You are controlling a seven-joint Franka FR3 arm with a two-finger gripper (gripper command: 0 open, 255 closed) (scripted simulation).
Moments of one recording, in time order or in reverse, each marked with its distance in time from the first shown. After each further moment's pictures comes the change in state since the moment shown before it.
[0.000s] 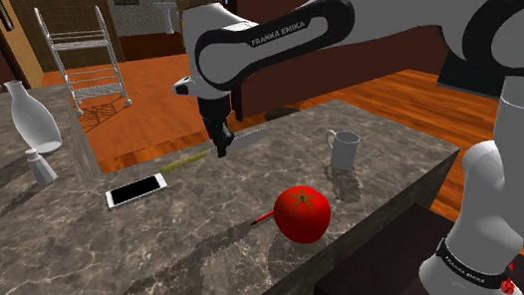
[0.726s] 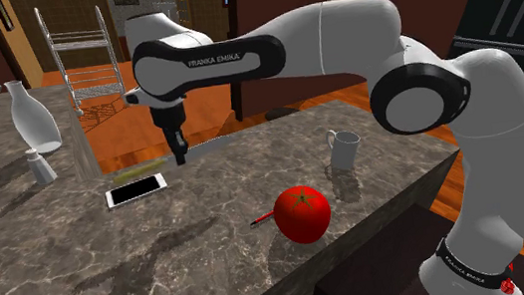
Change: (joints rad) arm -0.015 0.405 0.035 0.588 0.054 -0.186 0.049
